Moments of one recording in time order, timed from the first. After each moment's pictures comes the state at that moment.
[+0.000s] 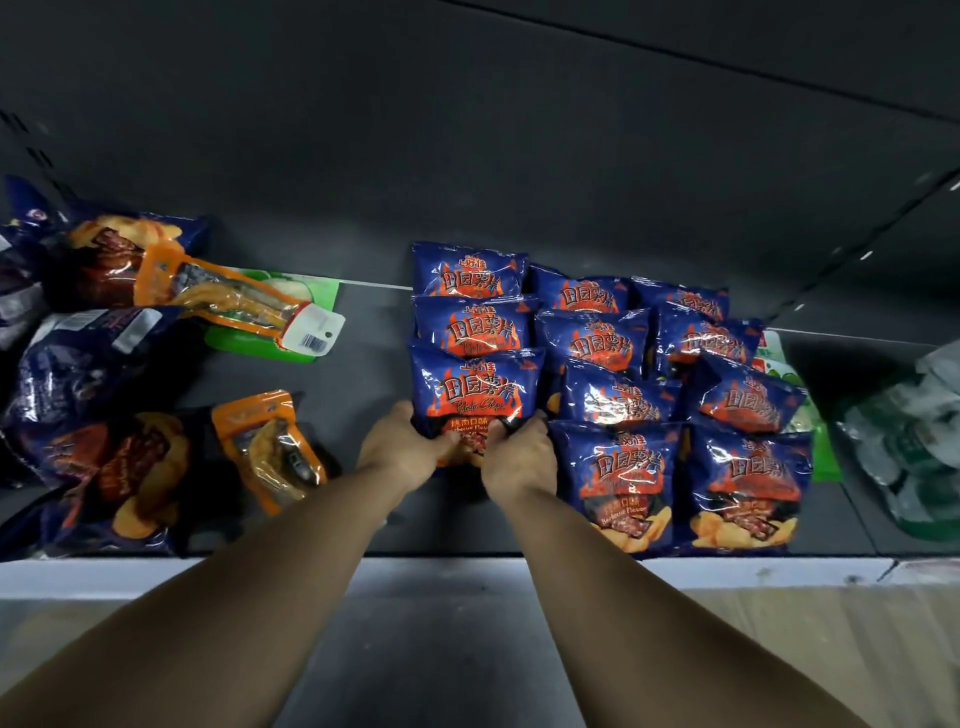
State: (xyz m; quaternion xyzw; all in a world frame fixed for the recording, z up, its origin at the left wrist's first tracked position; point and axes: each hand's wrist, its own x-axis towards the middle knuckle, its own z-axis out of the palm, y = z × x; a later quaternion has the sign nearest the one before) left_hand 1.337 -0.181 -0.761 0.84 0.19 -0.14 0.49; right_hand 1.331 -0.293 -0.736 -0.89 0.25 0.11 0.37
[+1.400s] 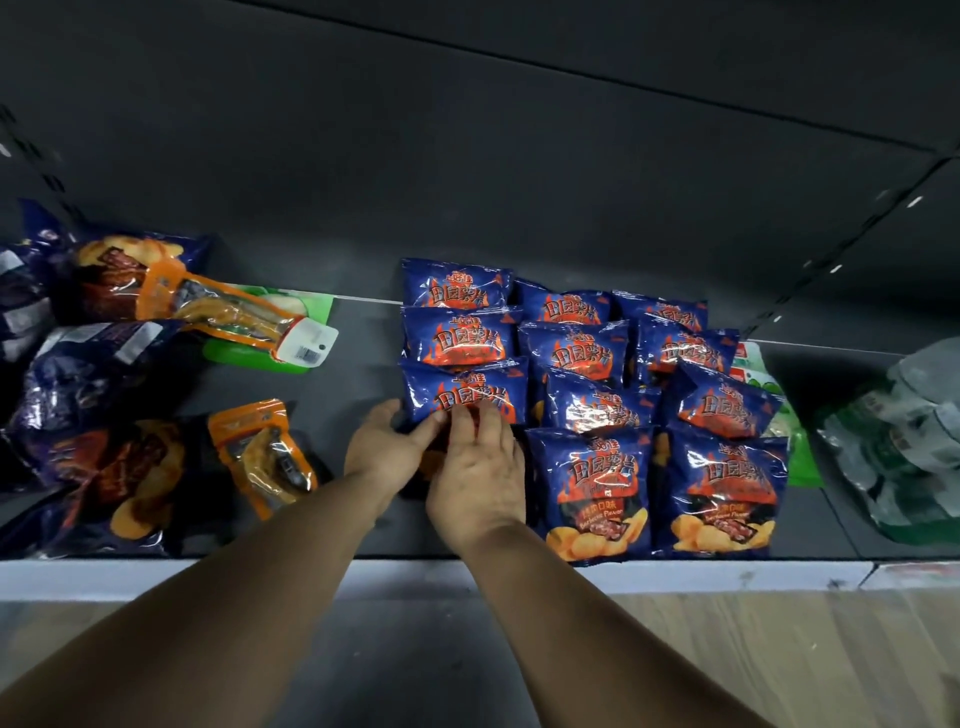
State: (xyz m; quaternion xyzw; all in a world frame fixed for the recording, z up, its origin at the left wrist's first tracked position) left_hand 1.329 -0.190 -0.750 0.78 0.24 -0.05 0.57; right_hand 1.297 -0.282 -0.719 -0.98 -0.03 0.07 0.16
